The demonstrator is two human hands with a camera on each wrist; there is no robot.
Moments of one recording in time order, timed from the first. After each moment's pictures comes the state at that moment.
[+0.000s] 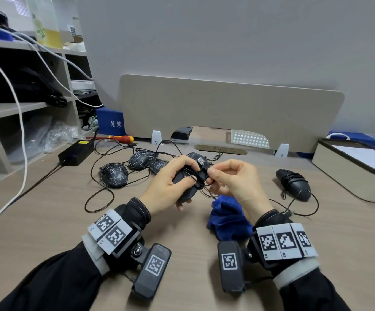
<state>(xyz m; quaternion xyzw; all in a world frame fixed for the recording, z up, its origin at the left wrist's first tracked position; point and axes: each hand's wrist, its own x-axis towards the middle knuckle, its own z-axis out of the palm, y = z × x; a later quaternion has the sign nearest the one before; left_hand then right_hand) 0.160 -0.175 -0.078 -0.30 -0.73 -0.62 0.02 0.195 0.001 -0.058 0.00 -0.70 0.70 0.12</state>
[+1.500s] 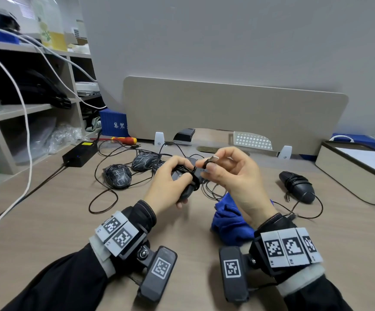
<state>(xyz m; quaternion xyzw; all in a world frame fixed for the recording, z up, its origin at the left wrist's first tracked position) 0.152 -0.170 -0.082 -0.19 -0.74 -0.65 0.06 0.202 -0.012 -0.052 0.19 -0.61 0.76 0.14</state>
